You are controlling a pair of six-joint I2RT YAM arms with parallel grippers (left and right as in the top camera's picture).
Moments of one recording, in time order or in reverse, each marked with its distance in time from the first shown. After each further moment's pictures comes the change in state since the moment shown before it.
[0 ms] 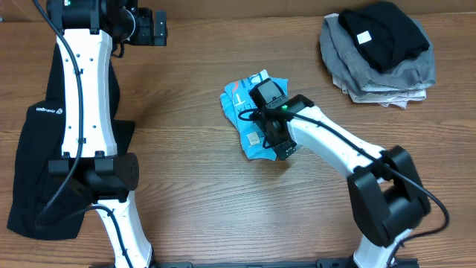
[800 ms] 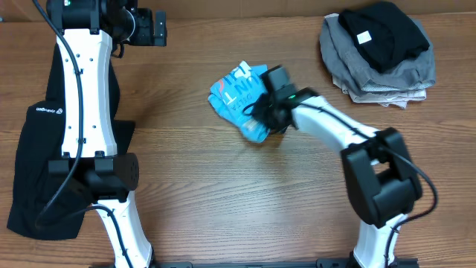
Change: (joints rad) left arm 0.000 0.000 0.000 -0.003 -0.009 0.000; right arm -0.140 0.070 0.048 0.266 -0.225 -0.554
